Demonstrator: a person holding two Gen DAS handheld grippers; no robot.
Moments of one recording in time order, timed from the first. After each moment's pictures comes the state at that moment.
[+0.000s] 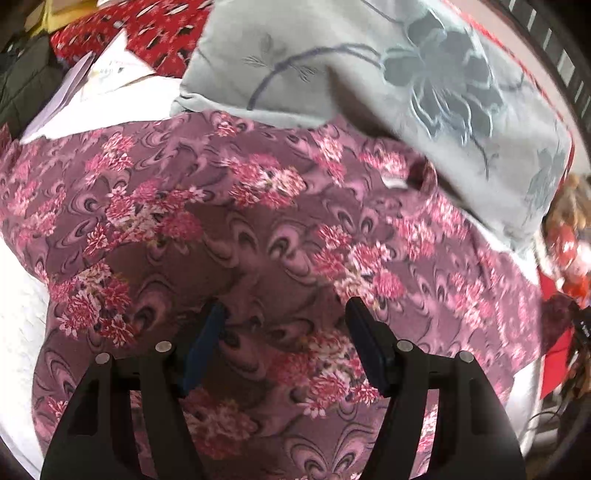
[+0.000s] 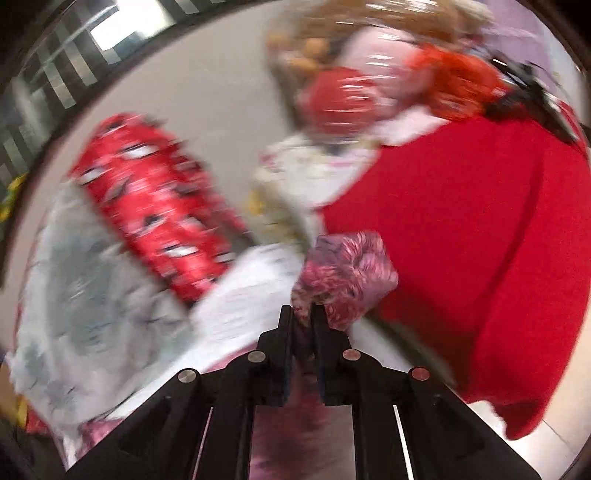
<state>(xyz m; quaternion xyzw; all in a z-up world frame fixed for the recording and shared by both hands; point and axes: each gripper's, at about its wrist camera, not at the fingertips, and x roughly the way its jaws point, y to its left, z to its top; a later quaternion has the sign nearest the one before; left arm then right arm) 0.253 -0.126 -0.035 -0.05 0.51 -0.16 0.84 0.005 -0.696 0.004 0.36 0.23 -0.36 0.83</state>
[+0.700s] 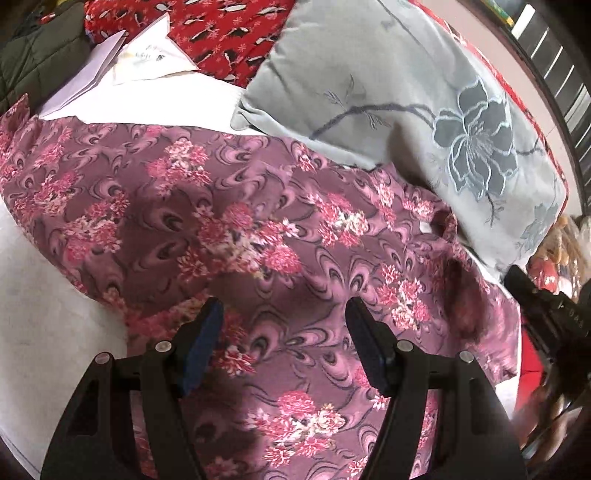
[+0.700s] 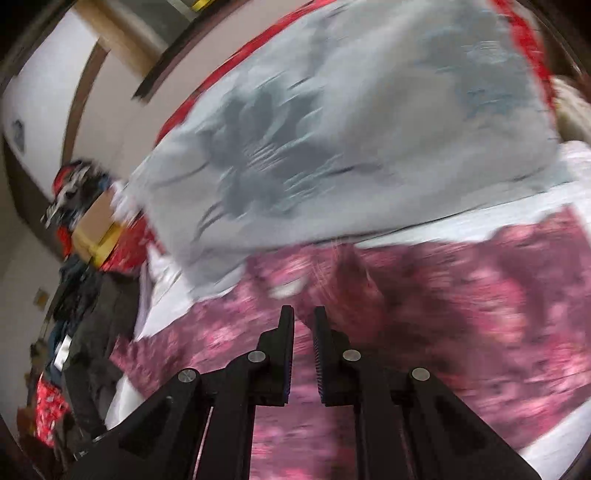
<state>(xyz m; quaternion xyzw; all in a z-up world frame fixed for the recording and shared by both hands) 0.282 -0.046 -0.021 -0.10 0.51 -0.17 0.84 0.201 -0.357 0.007 0.30 0.34 -0.02 0.89</state>
